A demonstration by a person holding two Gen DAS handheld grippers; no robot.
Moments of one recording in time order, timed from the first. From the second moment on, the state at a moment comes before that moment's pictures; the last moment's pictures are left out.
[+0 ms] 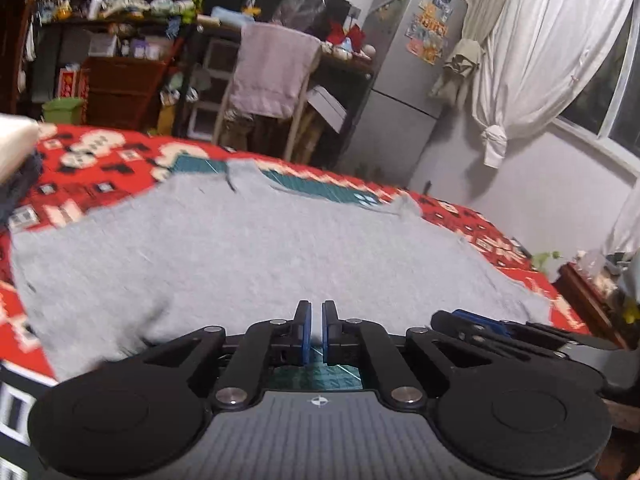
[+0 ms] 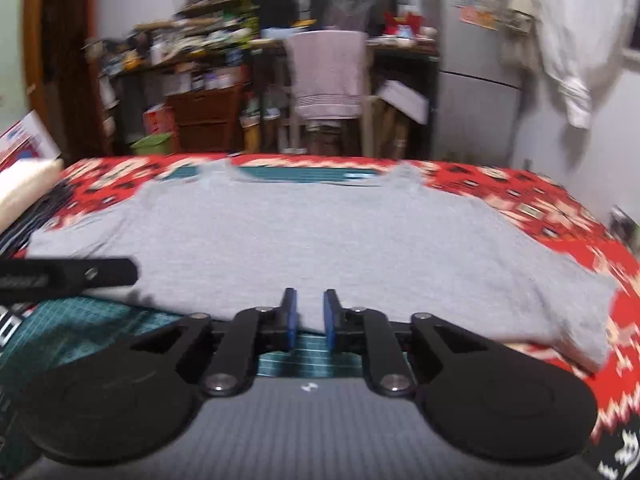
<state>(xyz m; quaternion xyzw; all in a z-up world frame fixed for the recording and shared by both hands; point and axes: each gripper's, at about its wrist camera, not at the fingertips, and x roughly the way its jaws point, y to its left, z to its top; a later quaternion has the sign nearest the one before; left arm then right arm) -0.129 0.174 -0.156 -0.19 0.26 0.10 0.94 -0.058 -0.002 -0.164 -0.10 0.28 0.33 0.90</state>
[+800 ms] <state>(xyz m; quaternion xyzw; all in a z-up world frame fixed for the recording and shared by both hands) -0.177 0.221 -0.171 -0.22 0.27 0.16 0.92 -0.103 0.099 -0.167 -0.15 0.28 0.47 0.83</state>
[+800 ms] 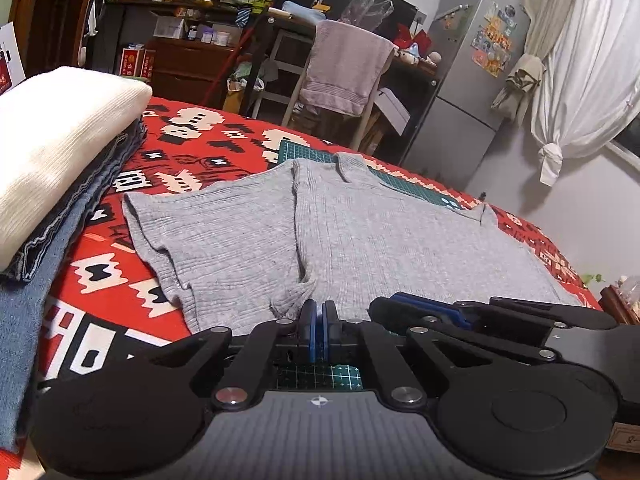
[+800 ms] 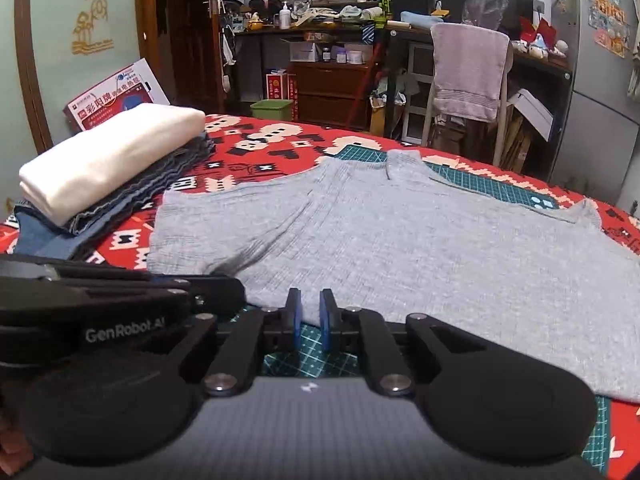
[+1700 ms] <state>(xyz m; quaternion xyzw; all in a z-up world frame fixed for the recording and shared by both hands) -0.170 0.197 -0.134 -0.17 0.28 0.10 0.94 -0.008 -0.143 -0.114 -0.07 0.30 0.28 0.91</state>
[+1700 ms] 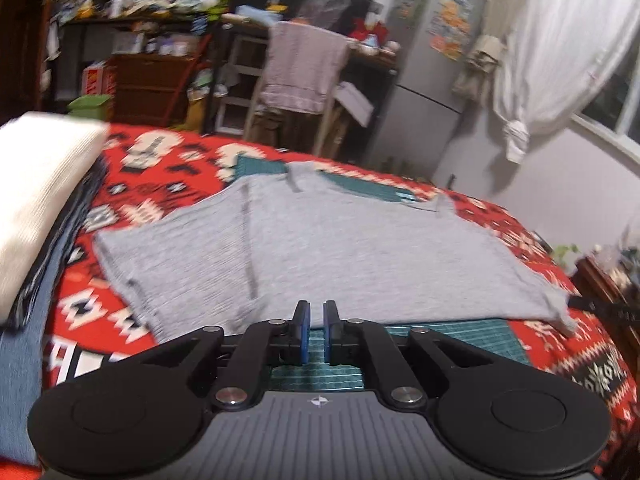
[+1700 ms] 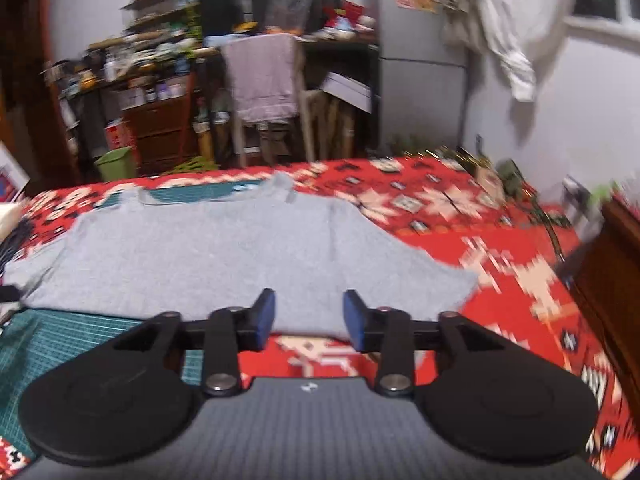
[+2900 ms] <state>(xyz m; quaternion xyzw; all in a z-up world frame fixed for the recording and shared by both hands) 0.022 0.221 -0.036 -0.05 0.35 0.06 0.93 0.124 0.058 -0.039 -0.19 0.41 0.29 0.84</state>
